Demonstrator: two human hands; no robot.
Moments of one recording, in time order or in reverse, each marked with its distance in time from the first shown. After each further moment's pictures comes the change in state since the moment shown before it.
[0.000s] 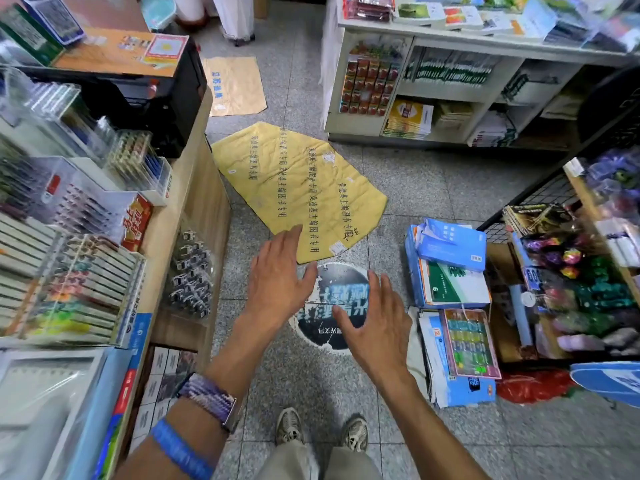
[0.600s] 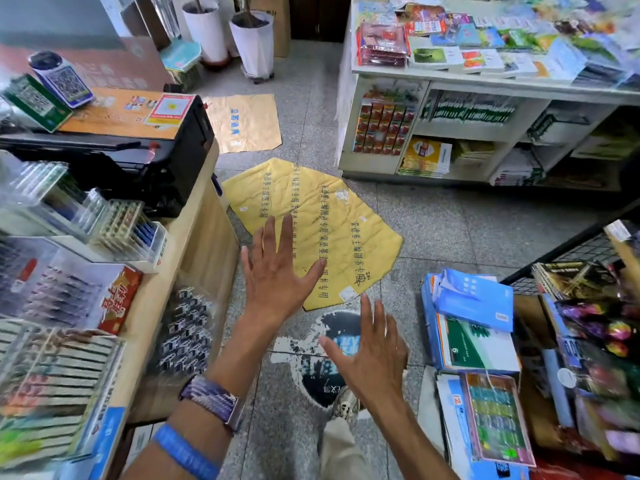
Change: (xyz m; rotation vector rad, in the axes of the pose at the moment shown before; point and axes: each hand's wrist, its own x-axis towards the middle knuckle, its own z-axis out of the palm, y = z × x) left_hand 0.184 0.014 0.004 0.033 0.105 -0.101; right_hand 0.161 -0.023 -0.011 -0.034 -0.102 -0.041
